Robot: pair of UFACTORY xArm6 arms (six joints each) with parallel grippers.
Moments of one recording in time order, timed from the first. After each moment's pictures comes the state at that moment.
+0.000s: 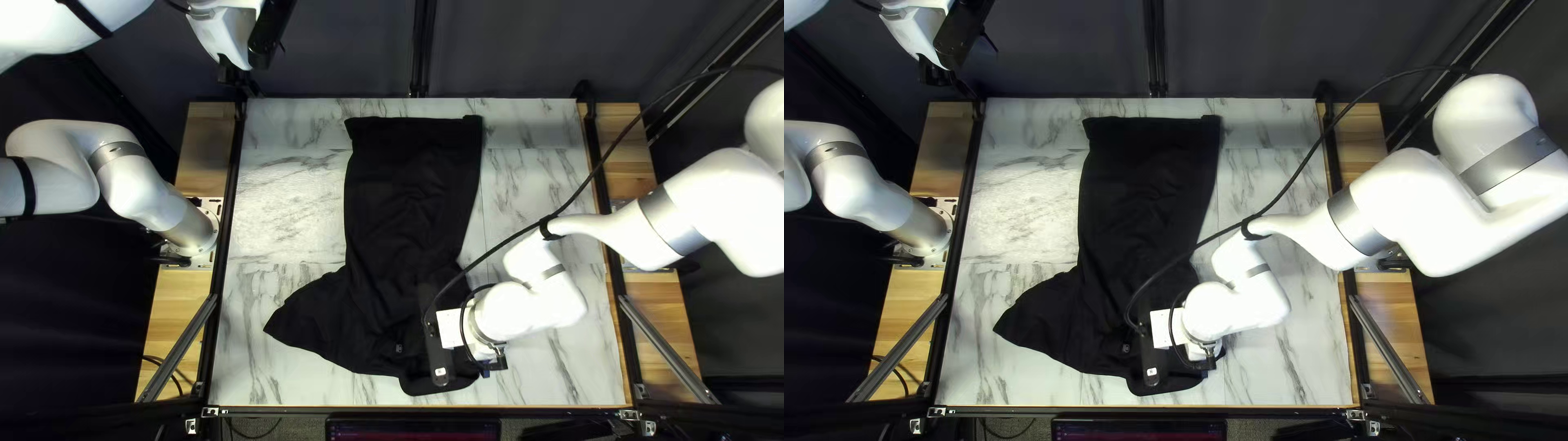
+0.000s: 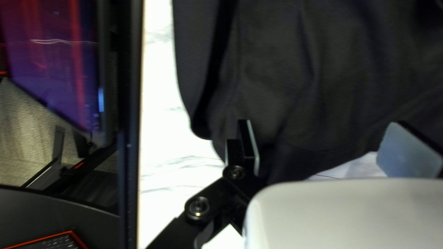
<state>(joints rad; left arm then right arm) 0.64 -0.69 -1.02 -0.14 1.57 0.87 0.48 0.26 -0.94 0.02 0.61 0.28</state>
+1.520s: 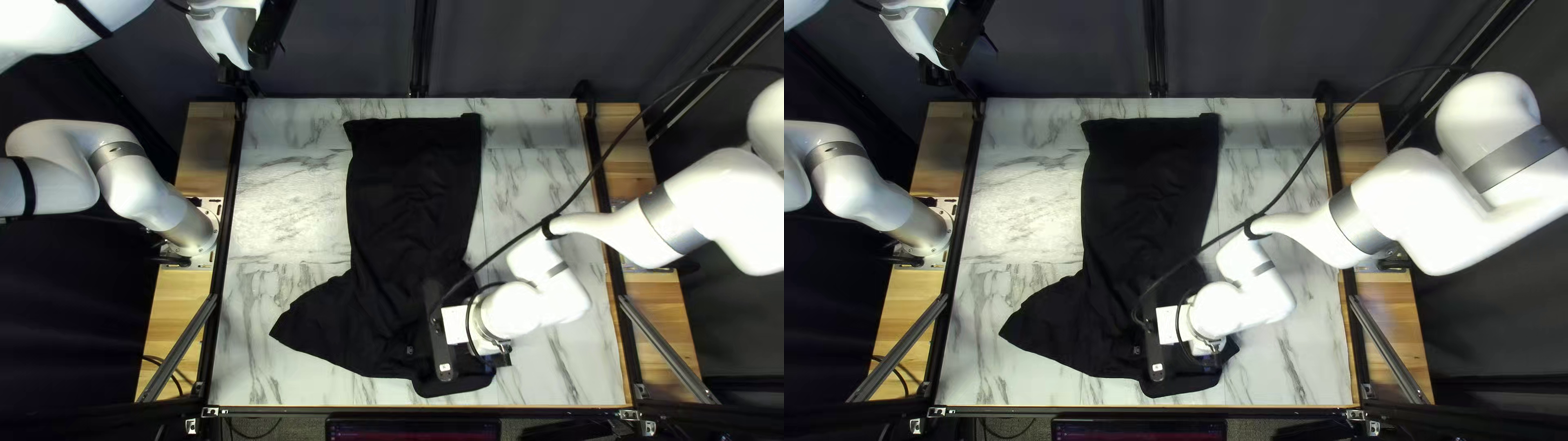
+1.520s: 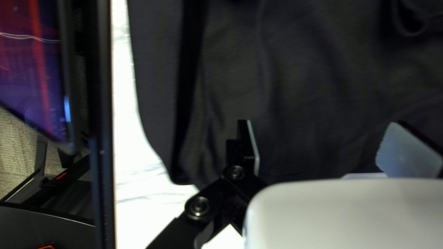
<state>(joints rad) 0.64 -0.69 -1.02 -0.14 1.57 0.87 0.41 0.08 -0.86 -0.02 0.67 0.24</state>
